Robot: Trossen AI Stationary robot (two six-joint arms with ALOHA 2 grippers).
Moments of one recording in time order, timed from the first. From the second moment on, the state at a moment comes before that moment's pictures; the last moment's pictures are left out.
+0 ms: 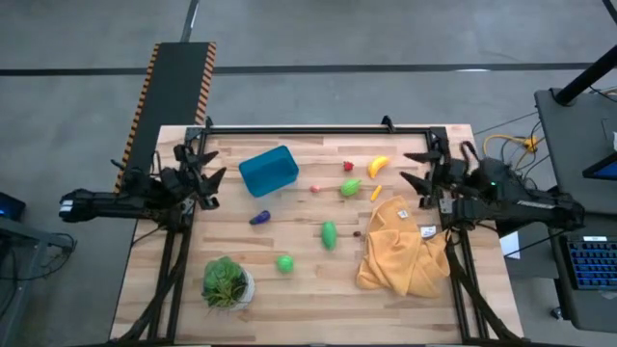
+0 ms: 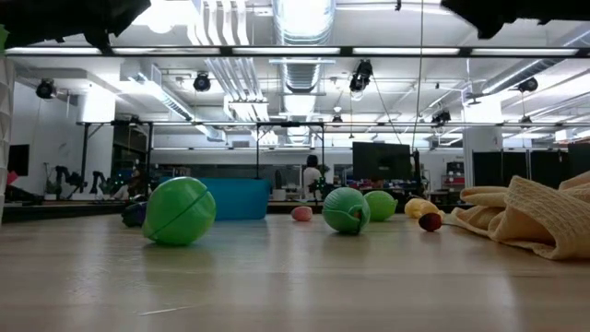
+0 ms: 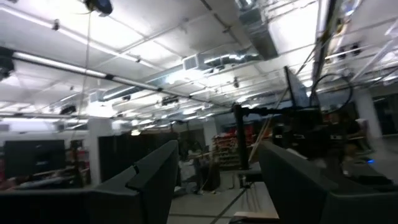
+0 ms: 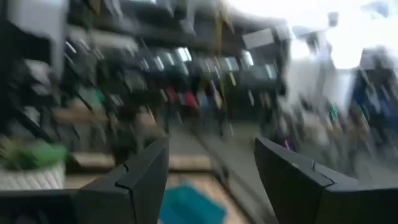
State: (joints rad) left arm 0.02 0.31 0.17 0.64 -0.37 0.37; right arm -0.15 0.37 0.43 0.11 0.12 -0.16
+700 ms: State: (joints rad) left arm 0.02 0.44 0.20 0.65 -0.43 0.37; right arm -0.15 0.83 0.83 -0.44 0.30 0.31
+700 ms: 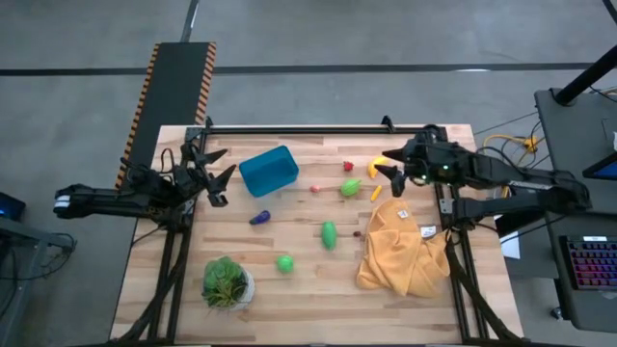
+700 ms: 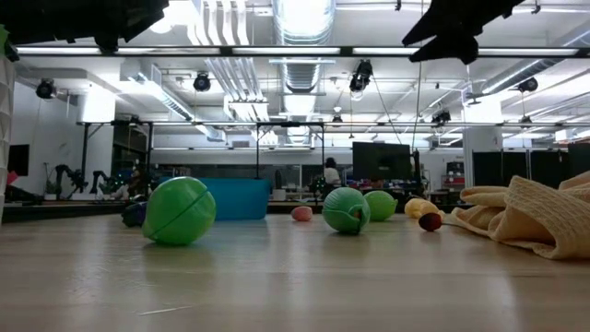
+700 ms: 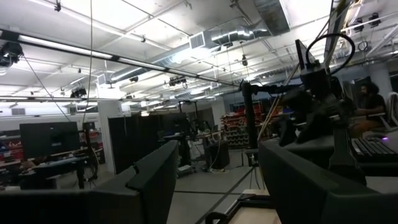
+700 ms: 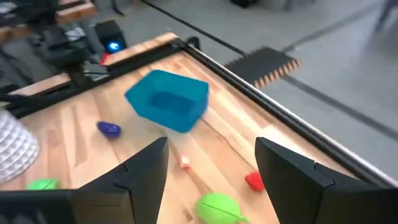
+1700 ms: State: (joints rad) left arm 0.02 0.44 0.20 0.65 -0.42 0.37; right arm -0.15 1.06 0.93 -0.58 0.32 0.10
